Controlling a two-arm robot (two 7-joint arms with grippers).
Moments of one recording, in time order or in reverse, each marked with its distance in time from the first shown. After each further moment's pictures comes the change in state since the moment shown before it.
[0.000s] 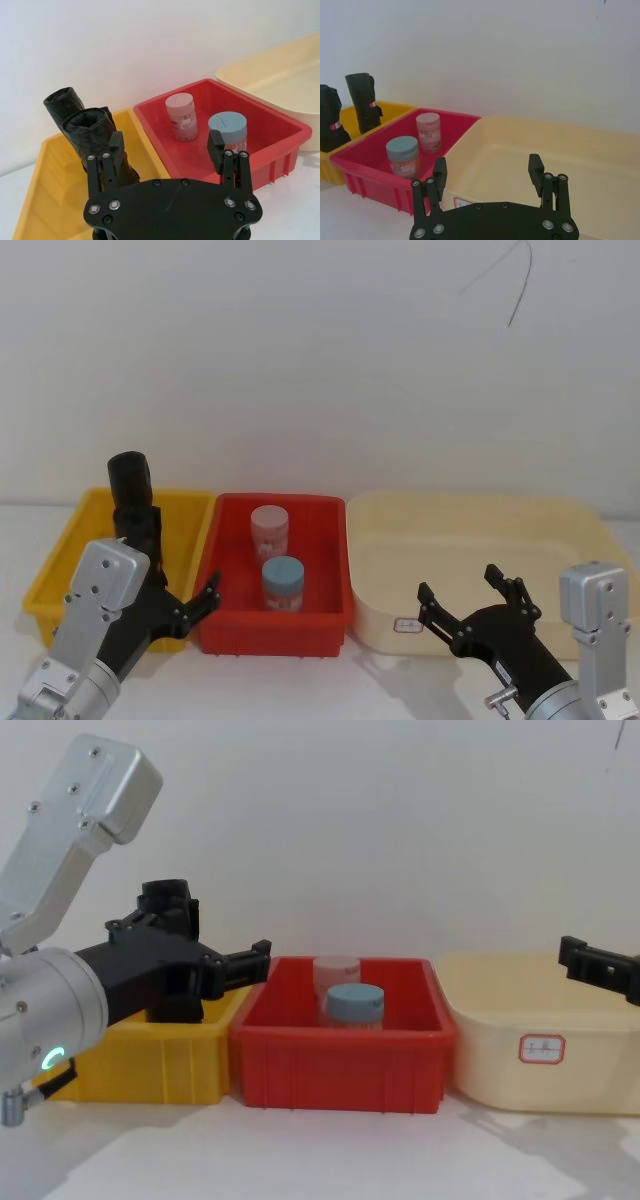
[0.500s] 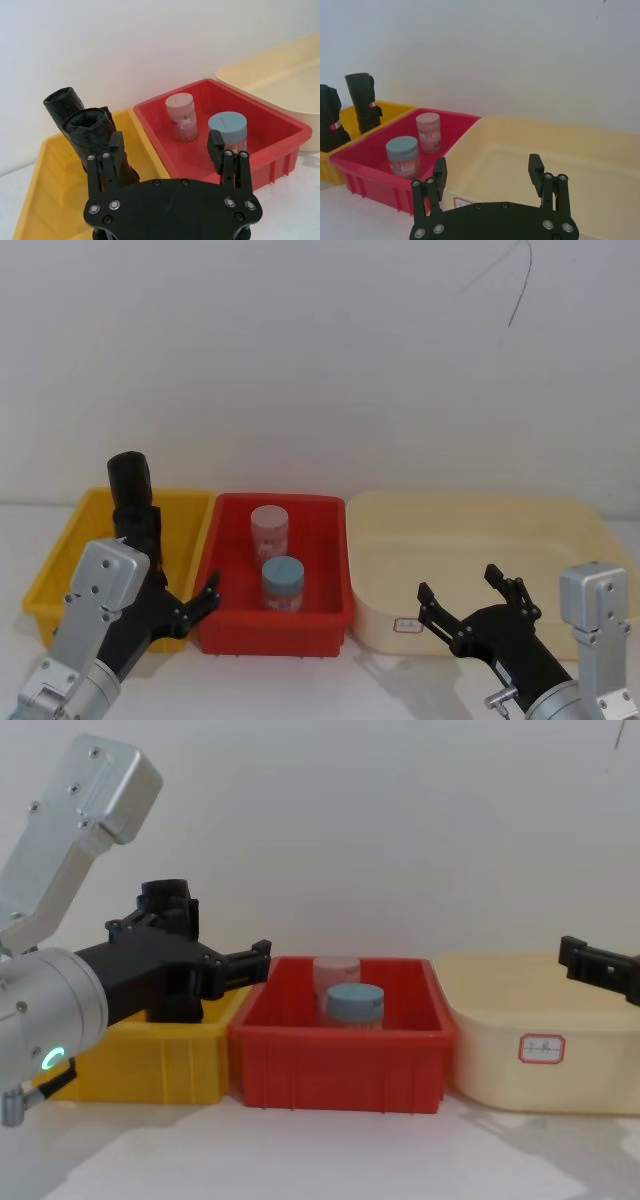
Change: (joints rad) left arm 0.000 0.000 0.000 0.000 0.000 0.000 0.000; right arm 0.000 0.000 0.000 0.000 0.000 0.000 0.000
